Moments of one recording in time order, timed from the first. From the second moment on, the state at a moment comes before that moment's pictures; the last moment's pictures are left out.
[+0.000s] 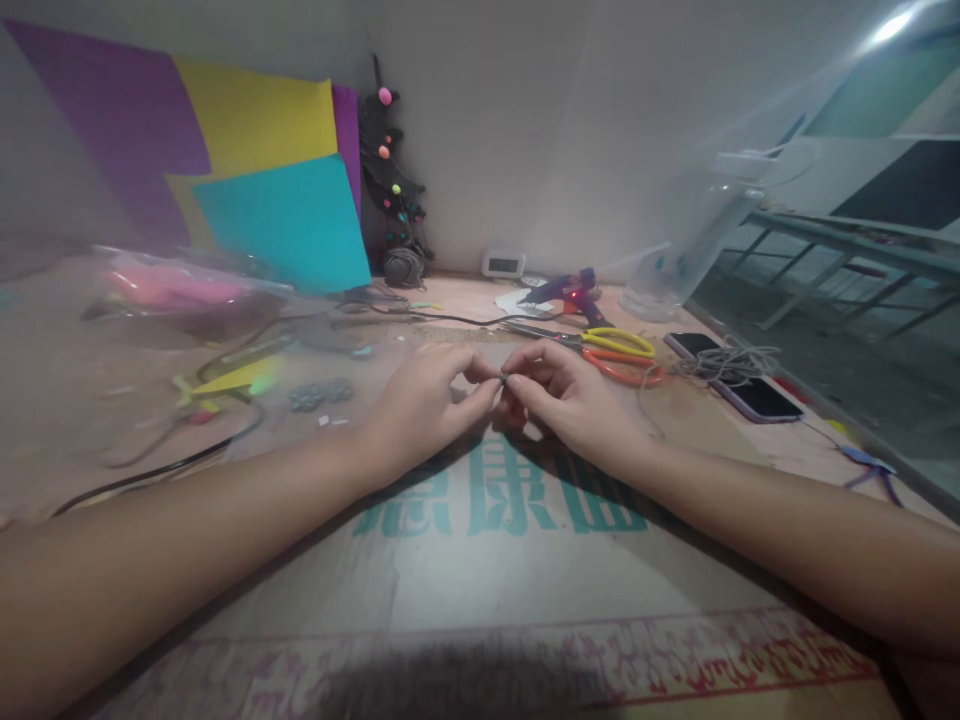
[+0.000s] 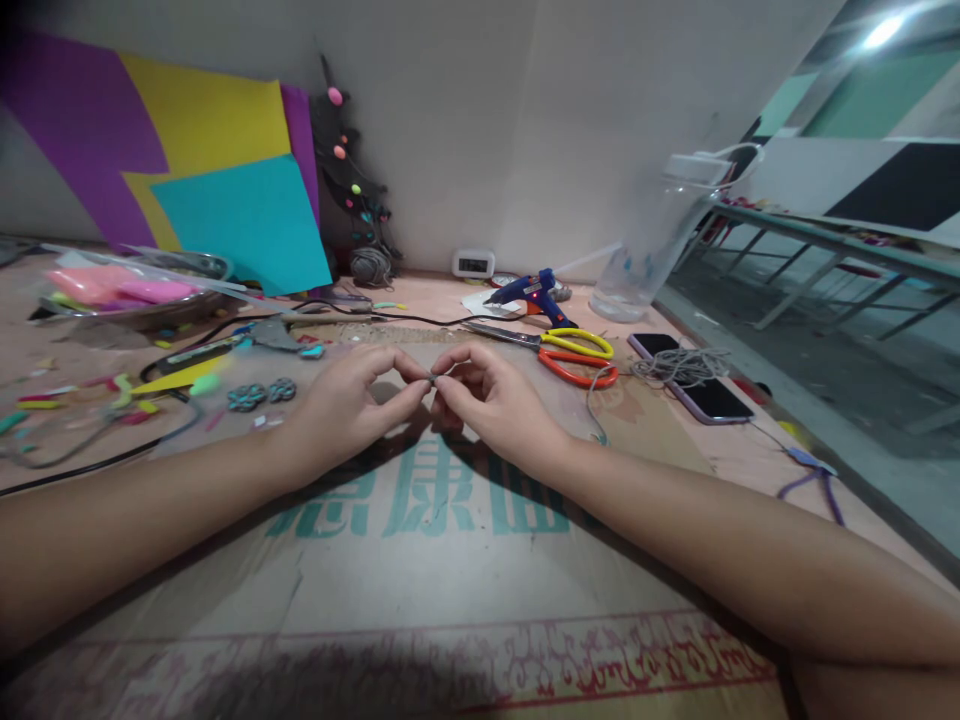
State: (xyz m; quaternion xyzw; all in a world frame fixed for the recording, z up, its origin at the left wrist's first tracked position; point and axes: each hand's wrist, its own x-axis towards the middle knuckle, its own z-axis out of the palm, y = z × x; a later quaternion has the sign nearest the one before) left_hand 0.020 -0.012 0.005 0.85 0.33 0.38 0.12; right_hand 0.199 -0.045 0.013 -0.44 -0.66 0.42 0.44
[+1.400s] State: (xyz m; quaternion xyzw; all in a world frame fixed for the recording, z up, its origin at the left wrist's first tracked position) left_hand 0.022 -0.009 0.009 0.79 0.38 0.36 0.30; right_hand 0.204 -0.036 0.006 -0.46 -0.62 0.46 0.43
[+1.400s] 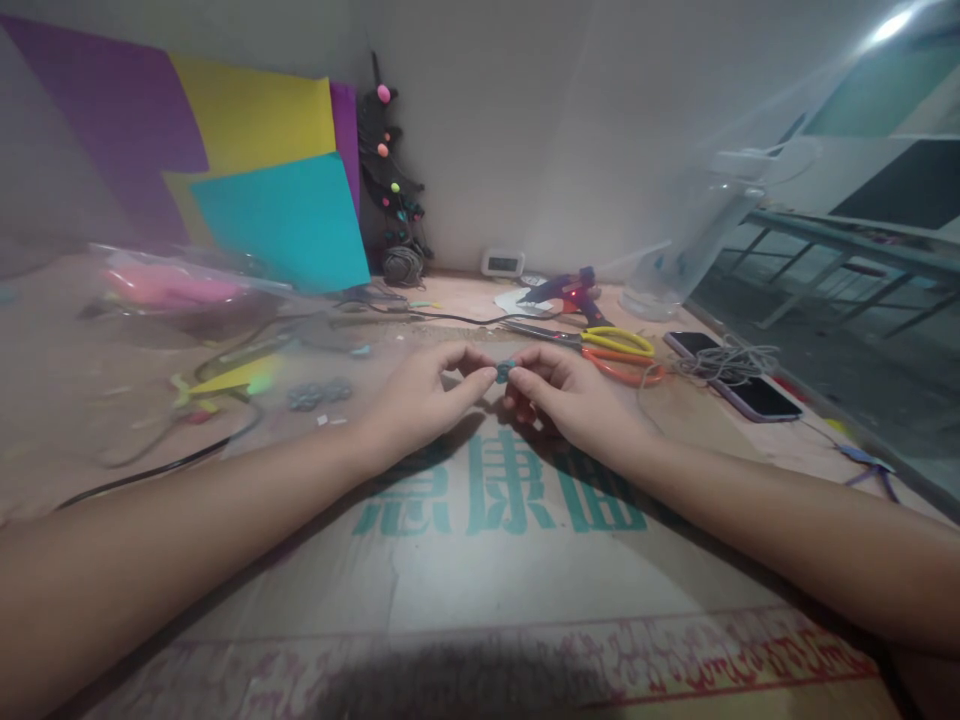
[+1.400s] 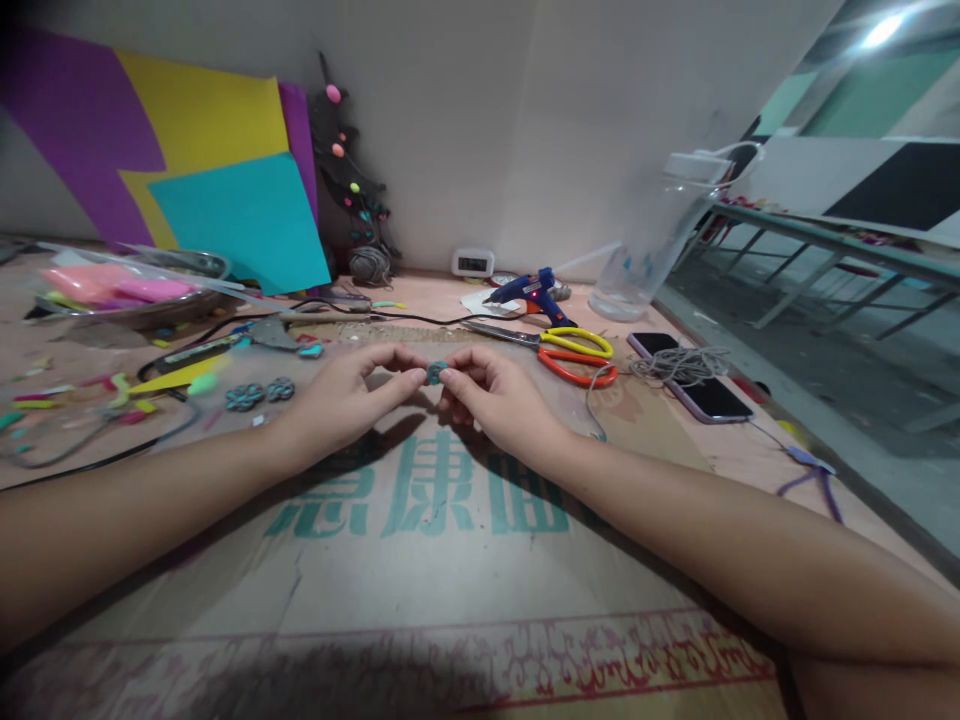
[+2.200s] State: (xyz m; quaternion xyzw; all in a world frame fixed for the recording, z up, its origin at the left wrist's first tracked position) left_hand 0.020 -0.008 0.006 0.82 0.37 0.38 0.20; right_hand 0.206 -0.034 0.003 -0.39 -0.56 0.61 0.41
